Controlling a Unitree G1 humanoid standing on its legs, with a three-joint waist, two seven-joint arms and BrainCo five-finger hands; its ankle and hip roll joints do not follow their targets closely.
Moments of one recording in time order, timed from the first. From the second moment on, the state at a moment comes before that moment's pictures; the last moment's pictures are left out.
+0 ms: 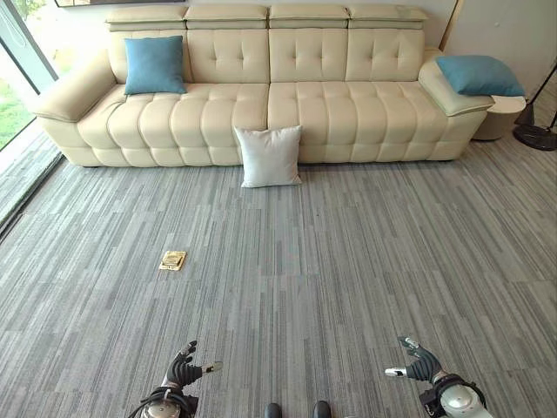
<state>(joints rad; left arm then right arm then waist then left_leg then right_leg) 0.12 0.36 -0.14 0.84 -0.10 -0.18 0.10 0.06 -0.42 0.23 0.78 0.02 -0.12 -0.02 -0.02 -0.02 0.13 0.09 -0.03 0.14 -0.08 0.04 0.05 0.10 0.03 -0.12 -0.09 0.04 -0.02</state>
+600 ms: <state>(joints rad) 0.02 0.35 -0.13 0.73 -0.14 -0.18 0.12 -0.04 -0.41 0.24 0.69 0.06 -0.09 -0.04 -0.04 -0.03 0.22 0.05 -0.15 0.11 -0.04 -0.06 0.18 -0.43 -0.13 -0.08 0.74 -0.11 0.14</state>
